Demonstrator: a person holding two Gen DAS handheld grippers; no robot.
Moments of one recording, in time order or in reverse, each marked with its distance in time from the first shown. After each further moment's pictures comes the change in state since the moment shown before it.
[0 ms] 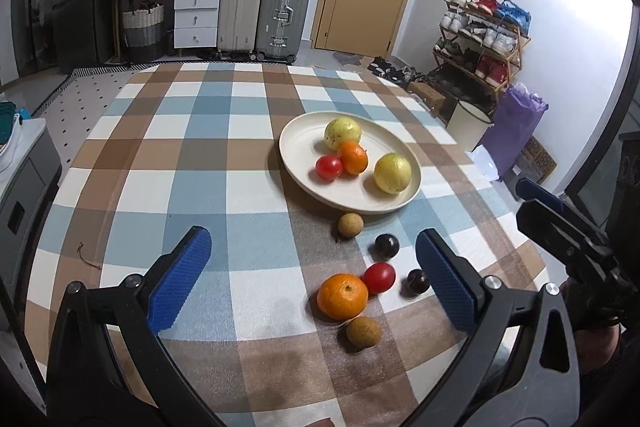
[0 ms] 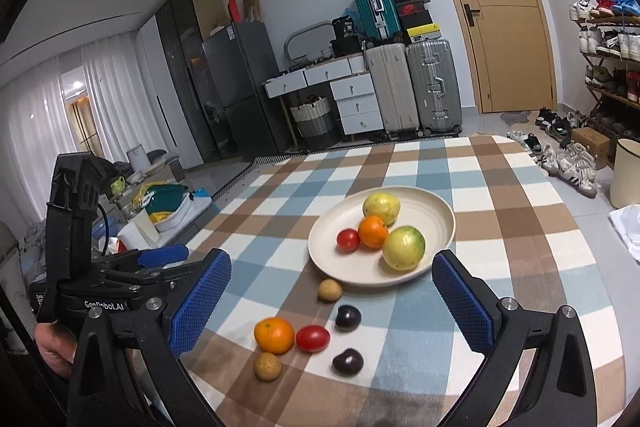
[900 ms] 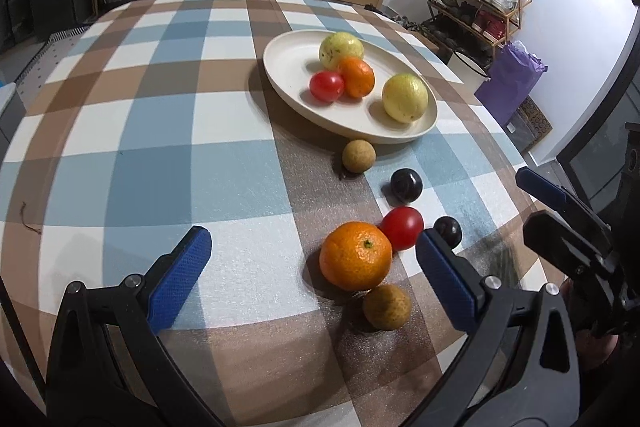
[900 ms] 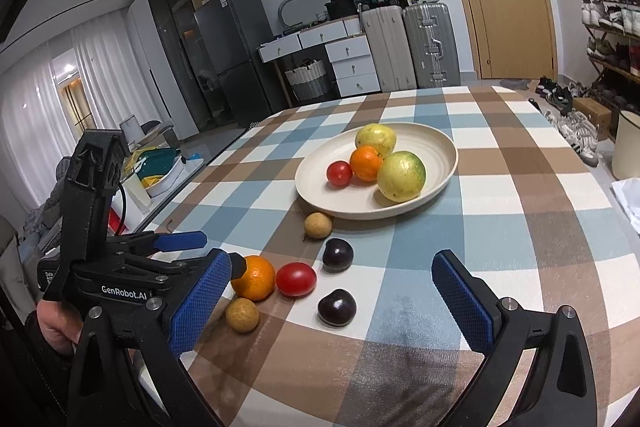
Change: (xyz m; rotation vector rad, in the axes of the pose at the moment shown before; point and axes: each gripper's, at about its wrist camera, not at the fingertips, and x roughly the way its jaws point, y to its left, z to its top) left arm 0.081 0.006 -0.032 -0.003 0.206 -0.067; right arm 0.029 -0.013 -0.043 0.026 0.129 -0.004
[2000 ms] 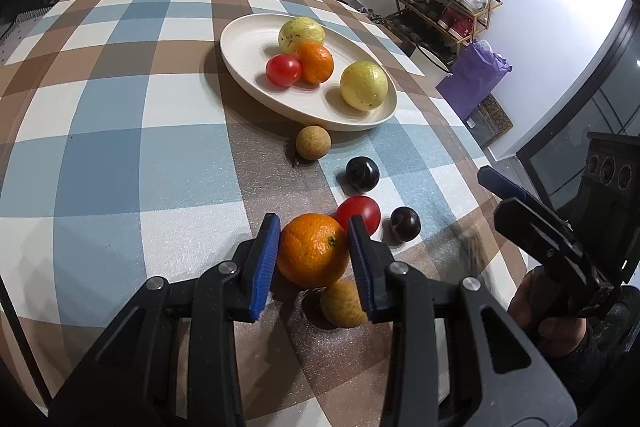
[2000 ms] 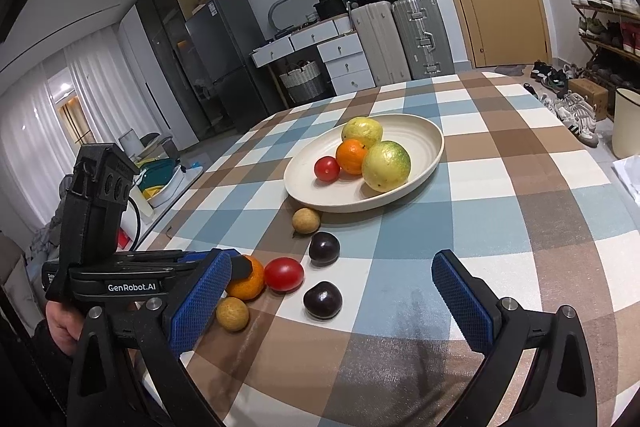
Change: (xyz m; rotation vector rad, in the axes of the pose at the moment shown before) left arm 0.006 0.000 -0.004 -0.028 0.041 -0.171; right arm -0.004 -0.015 -0.006 0.059 -0.012 0.012
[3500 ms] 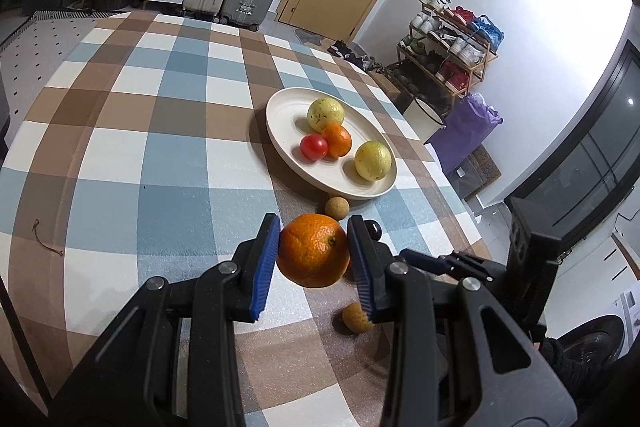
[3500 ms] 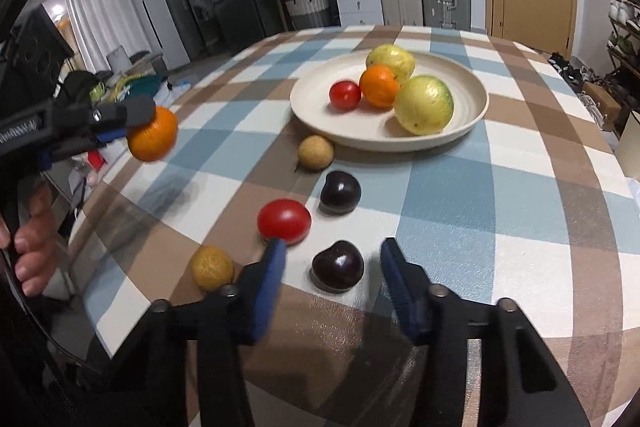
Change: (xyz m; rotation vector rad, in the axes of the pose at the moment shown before) left arm -0.089 0.036 0.020 -0.066 -0.163 -0.039; right arm 0.055 0.026 -0.014 -0.156 0.282 -0.073
